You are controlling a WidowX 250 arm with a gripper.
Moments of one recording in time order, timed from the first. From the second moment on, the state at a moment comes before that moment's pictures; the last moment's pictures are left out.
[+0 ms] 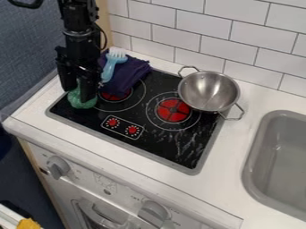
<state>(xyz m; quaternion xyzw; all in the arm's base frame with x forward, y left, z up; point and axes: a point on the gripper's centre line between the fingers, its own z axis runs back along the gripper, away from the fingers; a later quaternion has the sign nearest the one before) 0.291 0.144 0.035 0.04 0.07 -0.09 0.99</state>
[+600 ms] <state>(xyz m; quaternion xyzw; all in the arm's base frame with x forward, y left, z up) 0.288 0.139 0.041 0.04 0.06 -0.10 0.99</state>
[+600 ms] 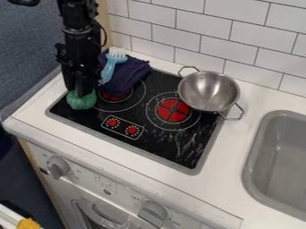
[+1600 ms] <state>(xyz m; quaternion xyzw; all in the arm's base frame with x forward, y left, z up) 0.349 -0.032 0.083 0.03 0.00 -0.23 0.97</state>
